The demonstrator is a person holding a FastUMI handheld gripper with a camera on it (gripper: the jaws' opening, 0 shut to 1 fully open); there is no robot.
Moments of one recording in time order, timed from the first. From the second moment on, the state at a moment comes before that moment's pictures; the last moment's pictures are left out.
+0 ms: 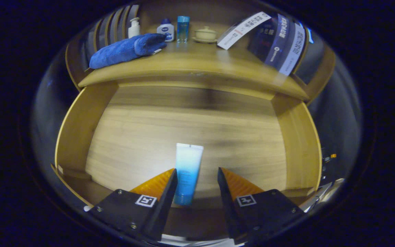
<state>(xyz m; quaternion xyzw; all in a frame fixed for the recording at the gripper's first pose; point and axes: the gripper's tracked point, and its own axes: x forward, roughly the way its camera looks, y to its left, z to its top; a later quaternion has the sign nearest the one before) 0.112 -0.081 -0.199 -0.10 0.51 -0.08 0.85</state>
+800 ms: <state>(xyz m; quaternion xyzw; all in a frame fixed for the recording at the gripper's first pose) 0.115 -0.090 -0.236 -0.06 0.54 -0.09 0.84</state>
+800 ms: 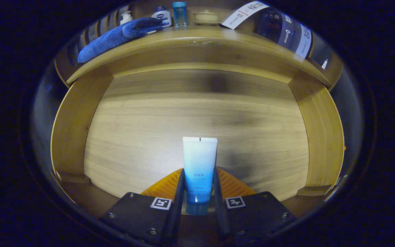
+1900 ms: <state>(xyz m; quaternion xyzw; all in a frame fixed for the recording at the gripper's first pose) 0.151 -0.082 -0.188 -0.03 0.40 -0.07 0.91</state>
